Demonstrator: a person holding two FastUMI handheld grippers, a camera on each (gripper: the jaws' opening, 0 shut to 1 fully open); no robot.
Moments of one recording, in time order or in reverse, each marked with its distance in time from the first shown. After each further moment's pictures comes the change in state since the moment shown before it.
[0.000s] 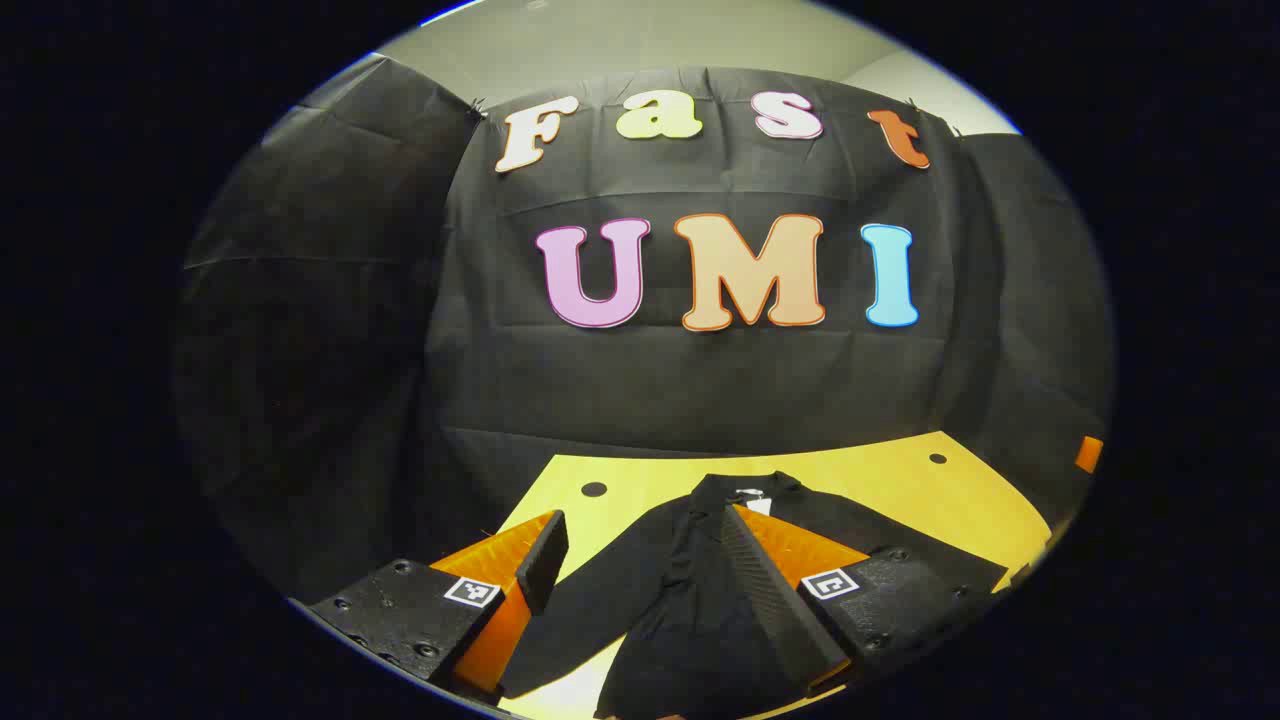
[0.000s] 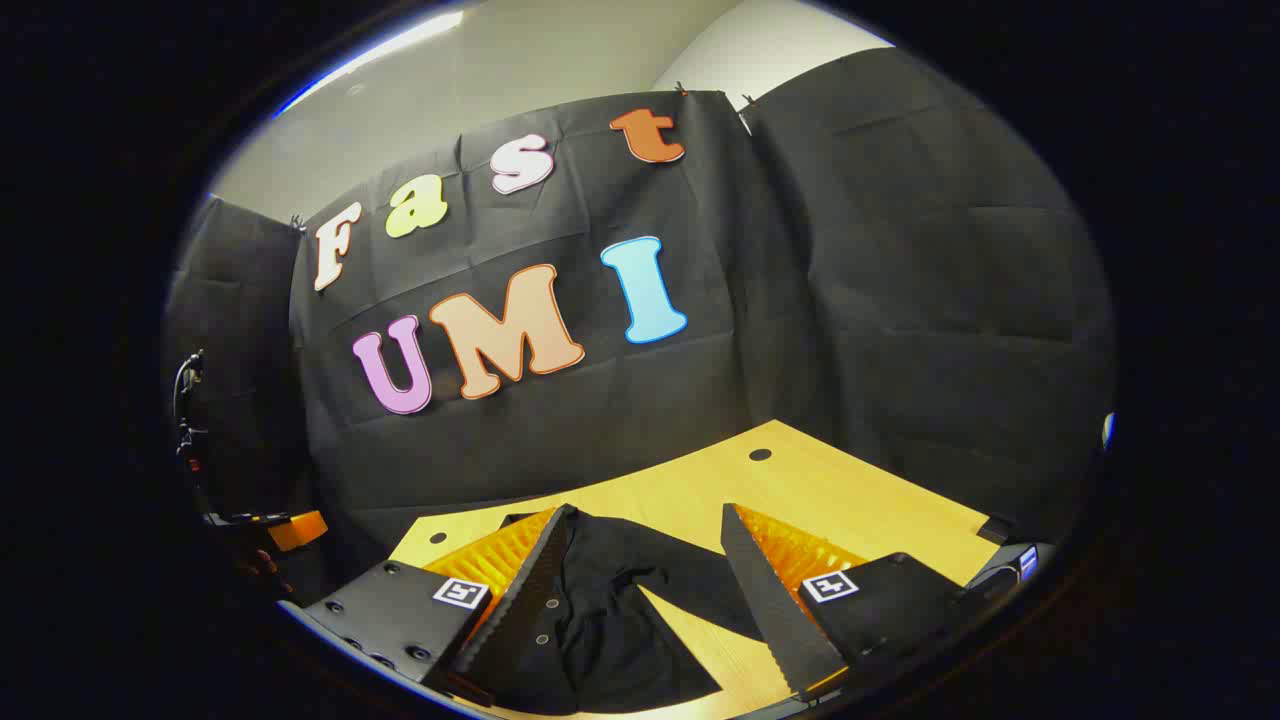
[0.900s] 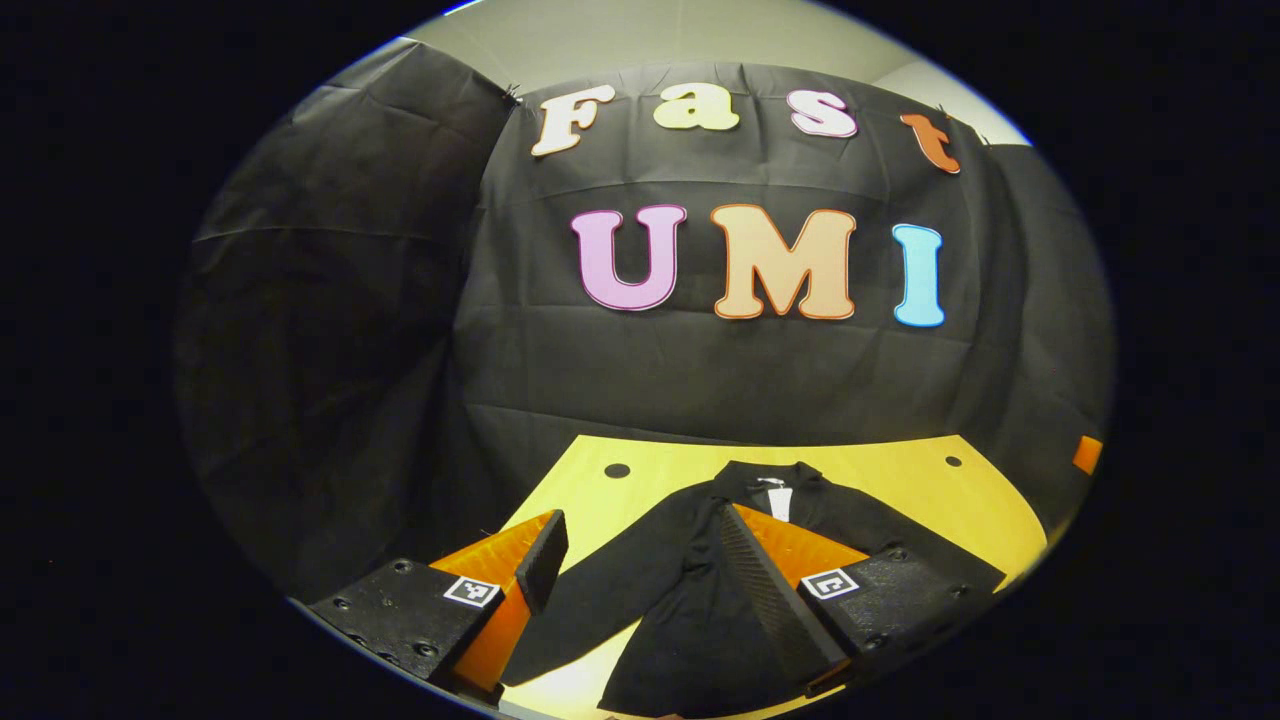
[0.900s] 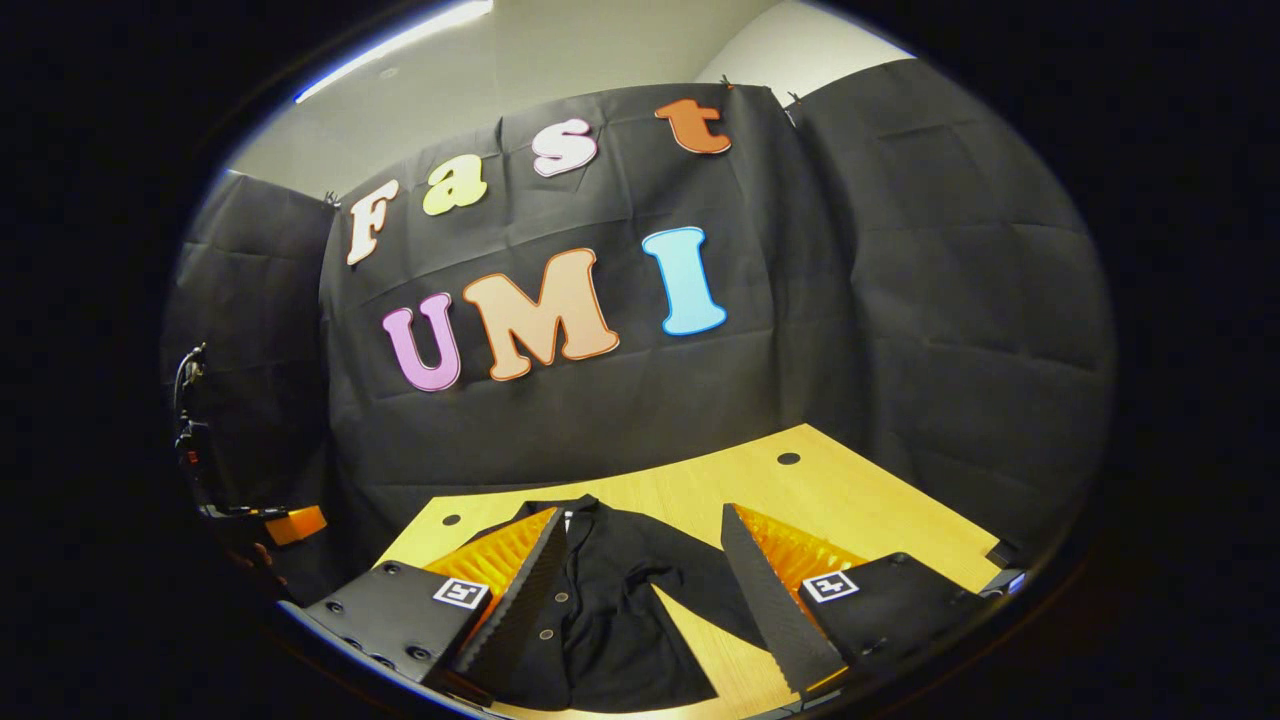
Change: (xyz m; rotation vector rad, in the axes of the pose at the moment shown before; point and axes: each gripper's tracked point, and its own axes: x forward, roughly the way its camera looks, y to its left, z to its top) left arm -0.011 0.022 -0.018 -0.053 0.027 0.058; right arm 0.010 0.024 0.002 -0.084 0.053 0.081
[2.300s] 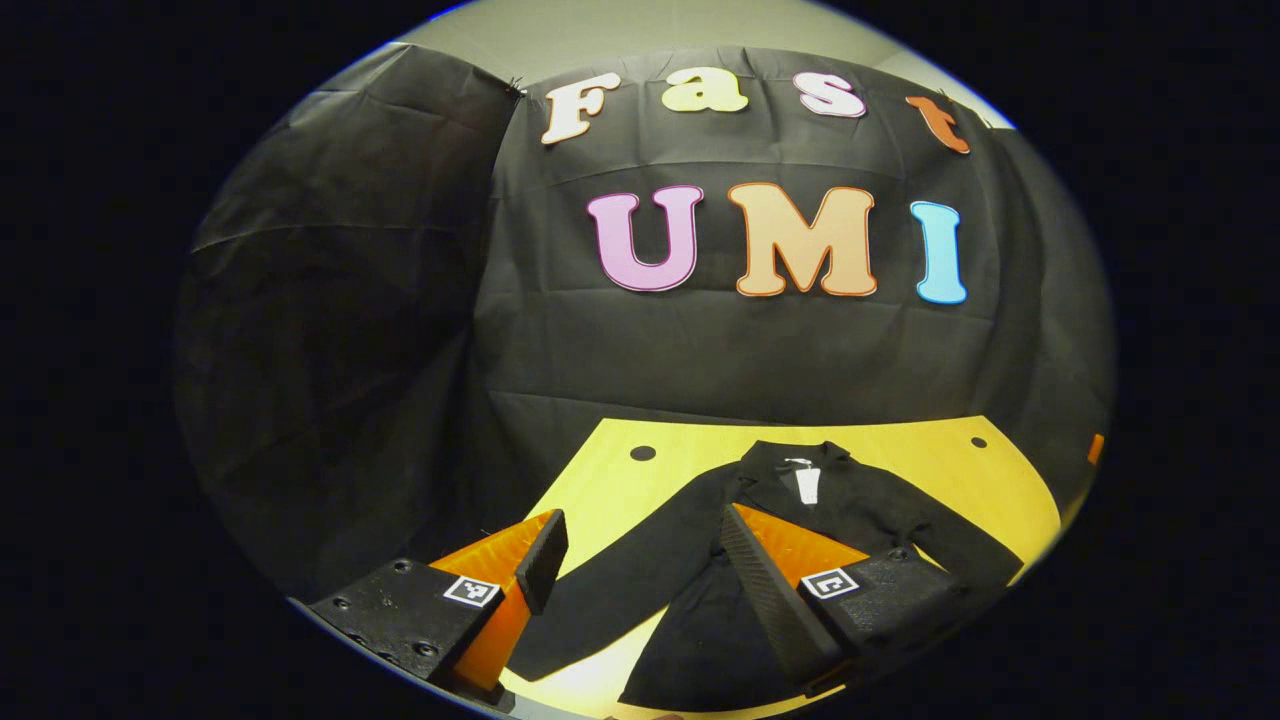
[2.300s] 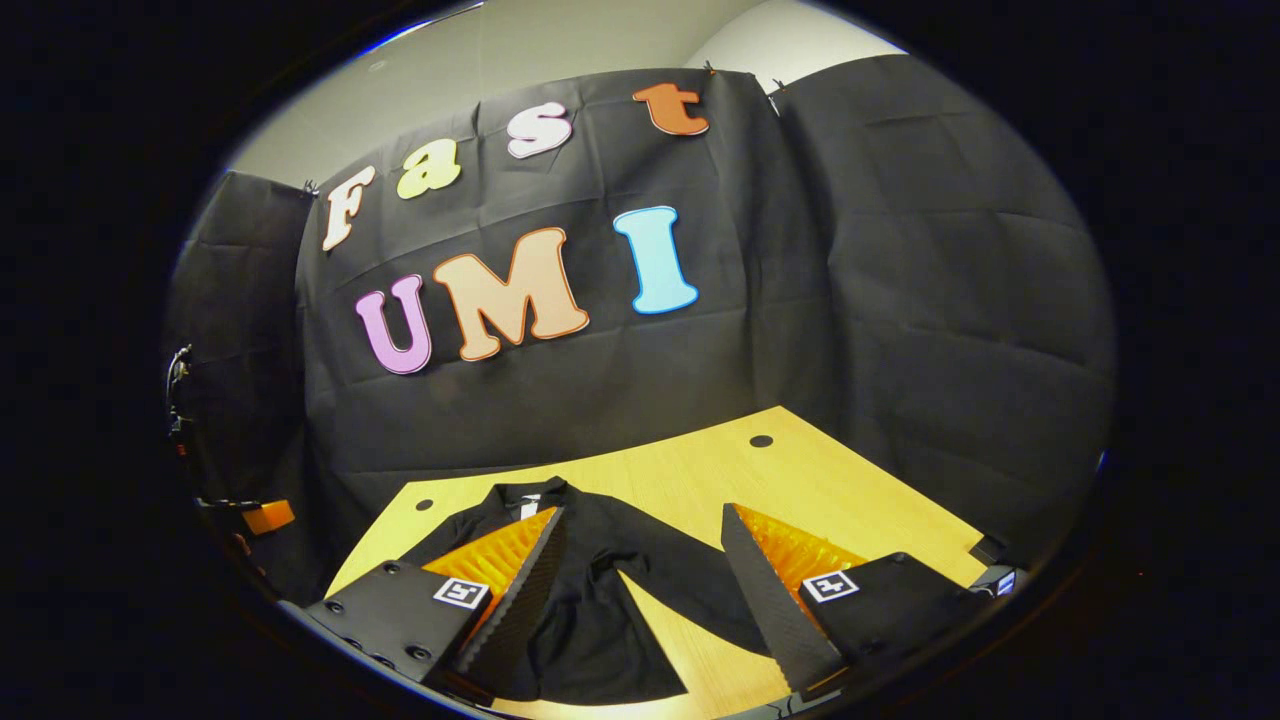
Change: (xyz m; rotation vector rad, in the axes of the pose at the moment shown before) left arm 0.002 0.018 -0.014 0.042 0.051 0.066; right arm 0.007 -0.044 -0.016 0.018 0.044 -0.083
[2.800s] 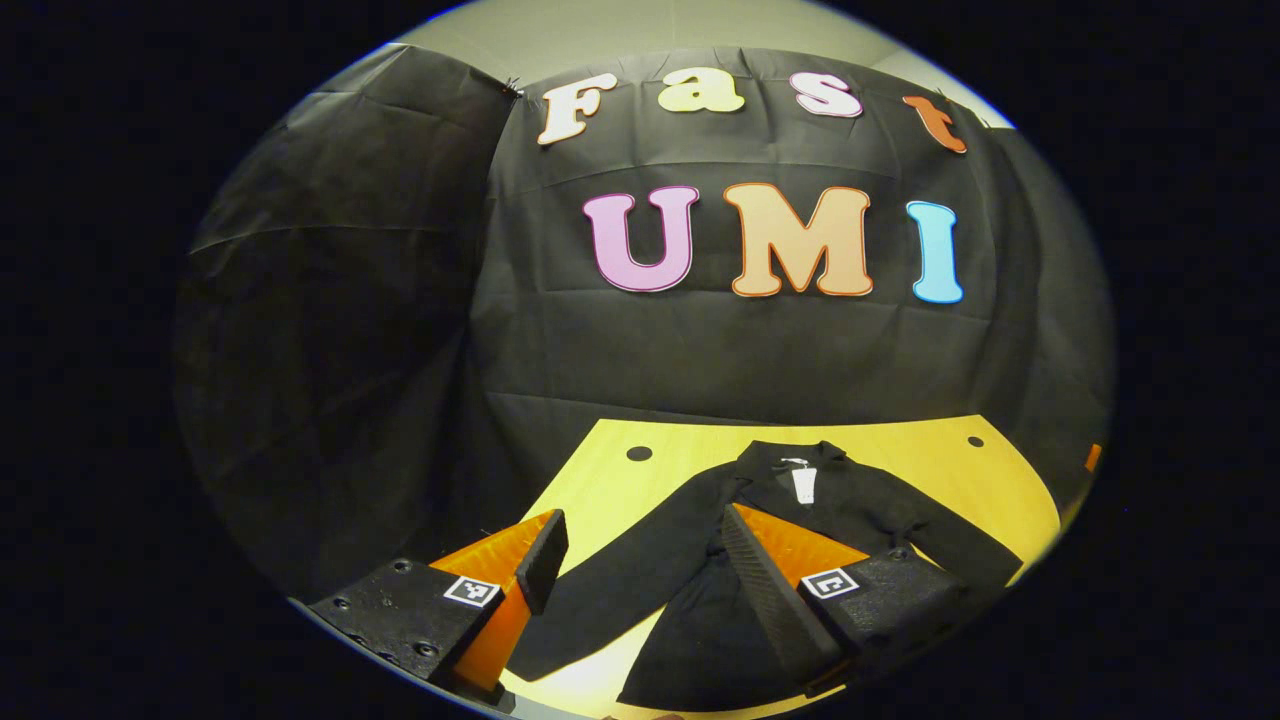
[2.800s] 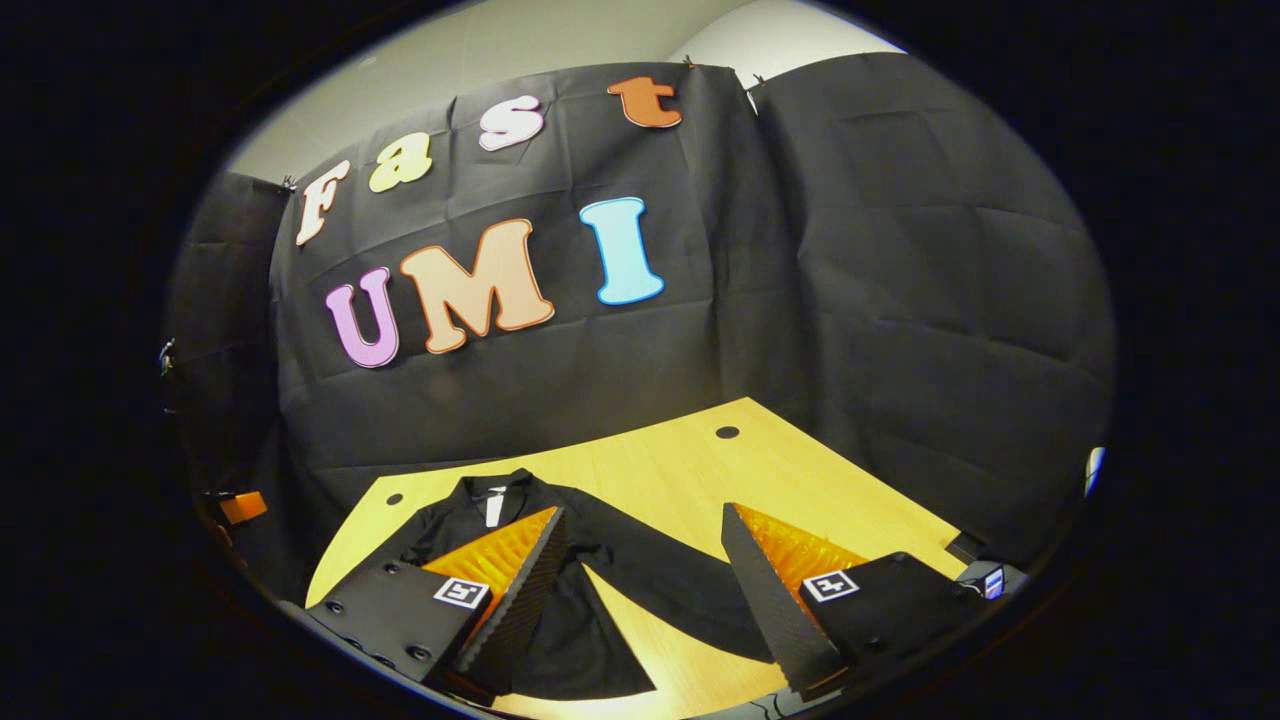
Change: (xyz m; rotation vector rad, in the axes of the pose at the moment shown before) left arm -0.001 0.000 -0.001 -0.006 0.001 0.000; right arm 0.006 -0.040 -0.013 0.000 0.027 -0.090
